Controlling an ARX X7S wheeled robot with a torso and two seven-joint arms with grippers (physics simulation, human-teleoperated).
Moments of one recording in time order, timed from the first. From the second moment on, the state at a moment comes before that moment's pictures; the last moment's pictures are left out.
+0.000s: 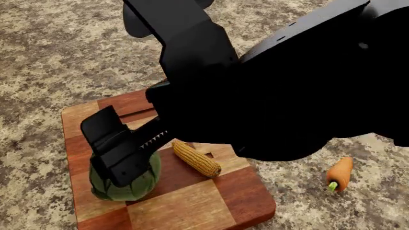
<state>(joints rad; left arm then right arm) -1.44 -0.71 0.13 0.20 -1.27 -1.23 -0.70 1.89 0.55 -1.23 0.03 2.12 1.06 0.50</state>
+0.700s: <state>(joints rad) -1.44 -0.72 0.11 0.21 -1.32 -1.23 -0.72 2.19 0.97 -1.09 -0.72 2.52 0.75 1.29</state>
